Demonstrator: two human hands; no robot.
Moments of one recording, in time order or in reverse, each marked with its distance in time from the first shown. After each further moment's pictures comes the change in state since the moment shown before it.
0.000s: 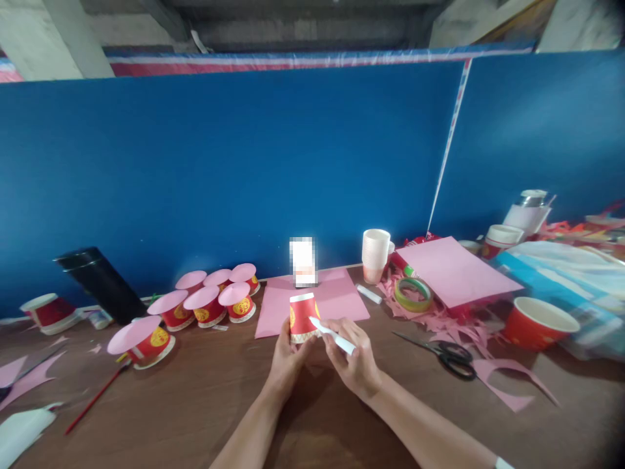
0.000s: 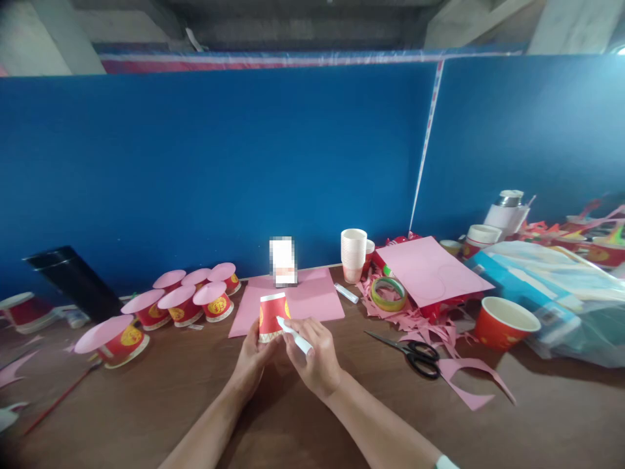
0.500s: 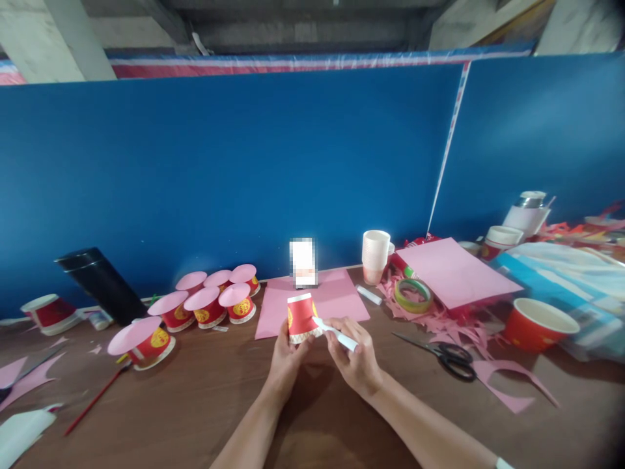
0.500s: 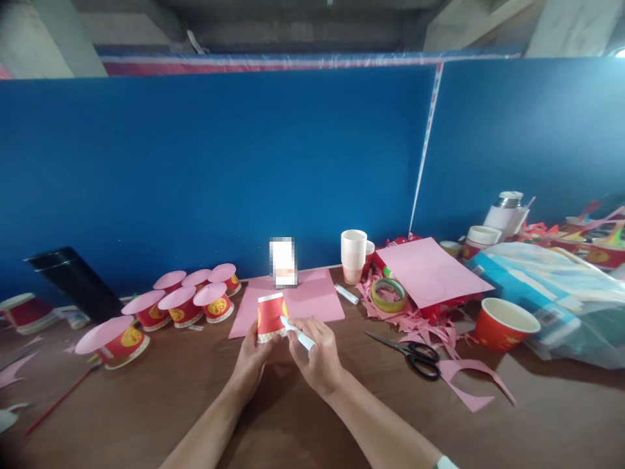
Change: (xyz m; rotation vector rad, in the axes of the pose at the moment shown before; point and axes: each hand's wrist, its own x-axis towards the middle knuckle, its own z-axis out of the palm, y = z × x) left_hand 0.004 -0.008 -0.002 -0.066 0.015 0.037; right_hand -0.002 0.006 0.001 0.006 0.031 0.022
